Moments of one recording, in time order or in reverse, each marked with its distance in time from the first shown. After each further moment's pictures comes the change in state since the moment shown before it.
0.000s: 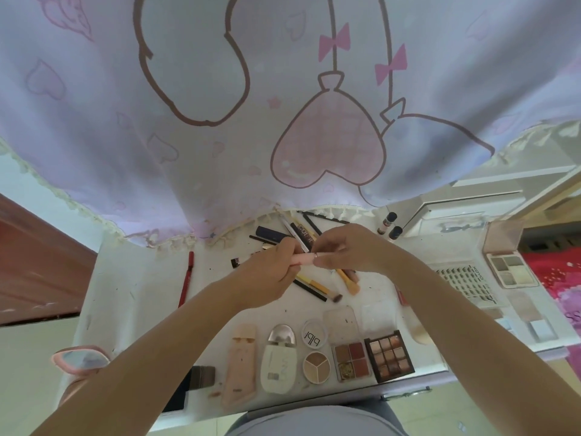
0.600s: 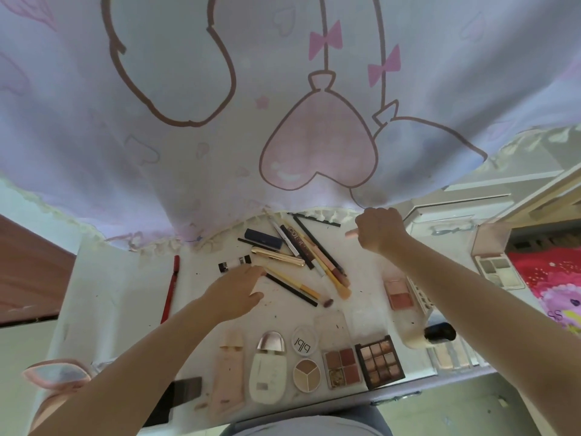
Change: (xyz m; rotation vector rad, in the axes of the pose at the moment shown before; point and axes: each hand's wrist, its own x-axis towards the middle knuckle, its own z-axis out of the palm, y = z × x) left_hand 0.010 -0.054 0.027 0.181 -0.150 -0.206; right_hand 0.046 0.075 -0.031 -0.944 0.186 0.355
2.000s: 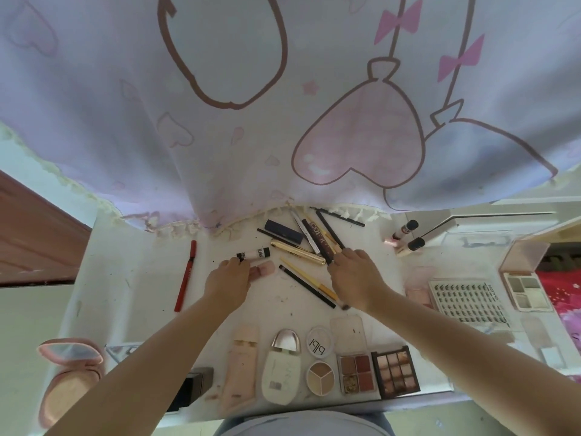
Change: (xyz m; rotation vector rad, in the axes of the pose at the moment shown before) left_hand 0.022 -0.053 0.031 0.113 0.101 -0.301; right_hand -0.017 -0.077 0.054 -0.018 0.151 -0.402
